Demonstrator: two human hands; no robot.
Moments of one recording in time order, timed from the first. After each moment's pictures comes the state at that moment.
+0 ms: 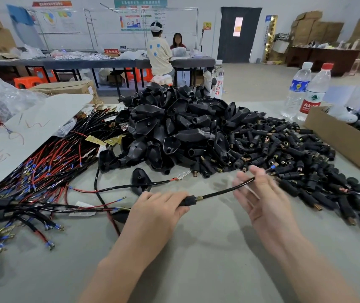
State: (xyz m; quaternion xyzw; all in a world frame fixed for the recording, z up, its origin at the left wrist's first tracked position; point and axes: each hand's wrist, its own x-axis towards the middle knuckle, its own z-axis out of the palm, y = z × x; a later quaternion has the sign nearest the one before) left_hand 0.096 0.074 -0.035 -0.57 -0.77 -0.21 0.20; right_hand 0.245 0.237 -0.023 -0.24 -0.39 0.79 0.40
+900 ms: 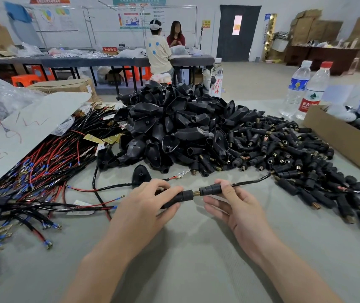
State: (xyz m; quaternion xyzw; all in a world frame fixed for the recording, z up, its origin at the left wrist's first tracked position) left_hand 0.078 0.065 -0.033 -0.57 -0.76 -0.26 0.18; right_hand 0.224 0.217 -0.037 -0.24 -0.43 0.82 0.30
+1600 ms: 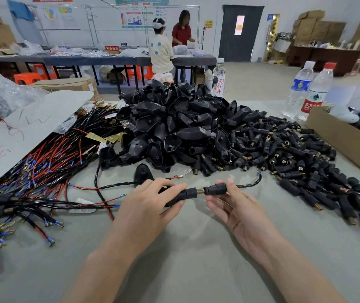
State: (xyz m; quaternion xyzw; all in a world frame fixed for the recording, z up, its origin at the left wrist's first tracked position) left_hand 0.076 0.068 -0.038 -0.56 -0.75 -0.25 0.22; right_hand 0.225 0.220 -0.035 -0.24 -0.38 0.85 0.27
